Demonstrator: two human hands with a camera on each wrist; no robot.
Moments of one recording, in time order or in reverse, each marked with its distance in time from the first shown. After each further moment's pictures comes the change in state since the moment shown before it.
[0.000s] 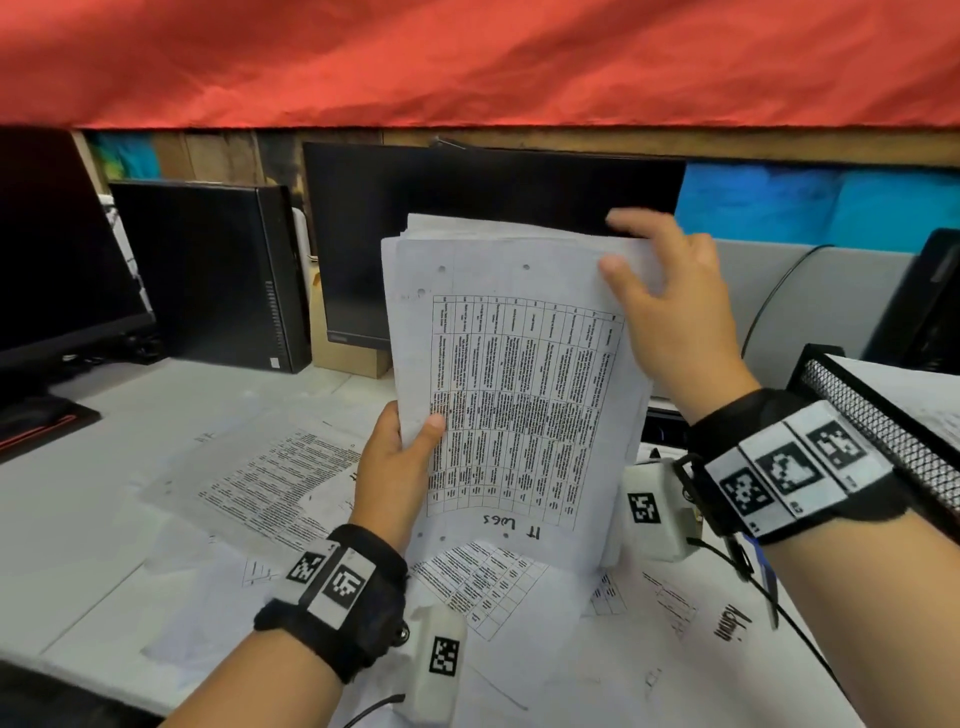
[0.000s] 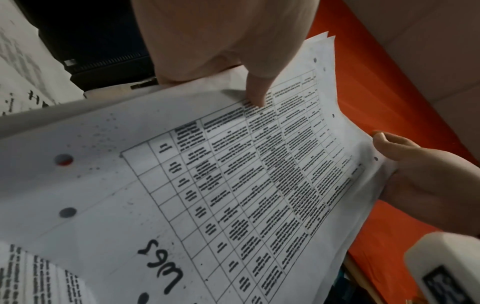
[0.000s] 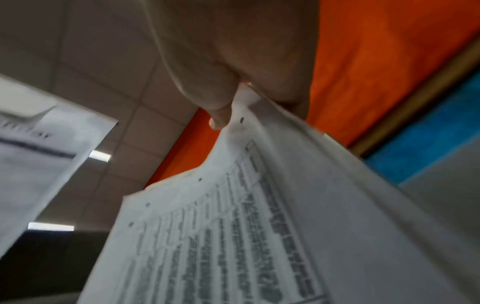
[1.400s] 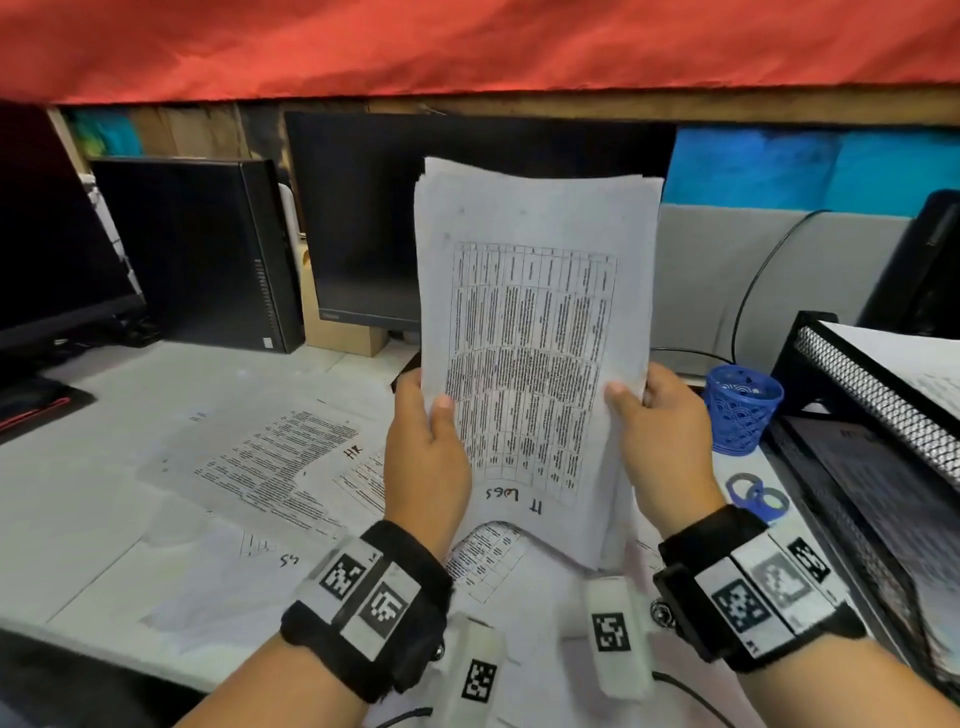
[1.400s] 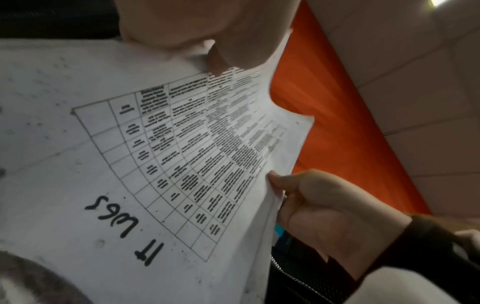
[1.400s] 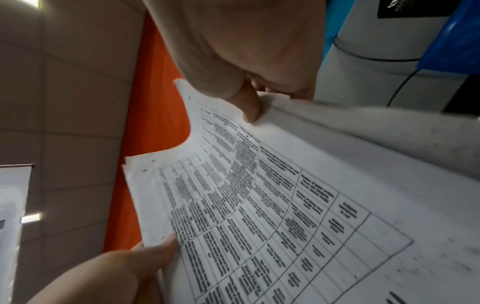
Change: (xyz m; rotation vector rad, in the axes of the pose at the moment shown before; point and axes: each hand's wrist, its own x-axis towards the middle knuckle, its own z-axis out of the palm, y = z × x) left_hand -0.037 0.015 0.030 0.157 0.063 0.175; right_hand -0.101 0.040 0.018 0.378 -0.008 0.505
